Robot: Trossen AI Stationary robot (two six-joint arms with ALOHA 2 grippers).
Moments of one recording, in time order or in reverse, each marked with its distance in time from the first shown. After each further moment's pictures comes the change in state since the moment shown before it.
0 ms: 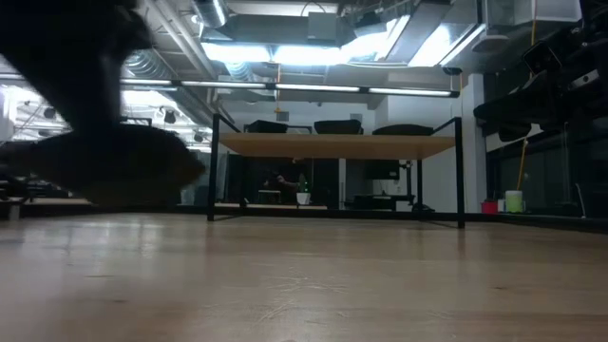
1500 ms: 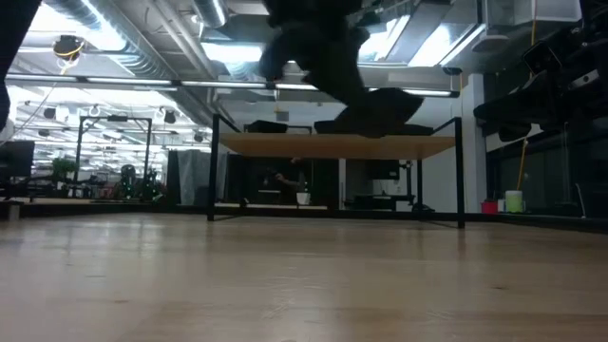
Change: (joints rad) left arm 0.562 -0.118 0.000 0.531 0.168 1.572; right arm 0.000 0.000 0.000 0.000 0.000 0.000
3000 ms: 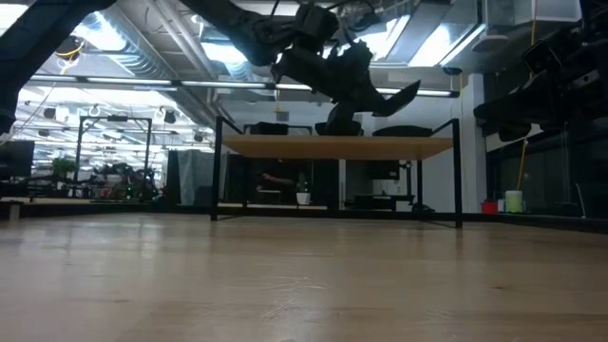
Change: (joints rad) left arm 0.466 0.124 0.000 0.745 0.298 0.725; right arm 0.000 0.000 0.000 0.000 0.000 0.000
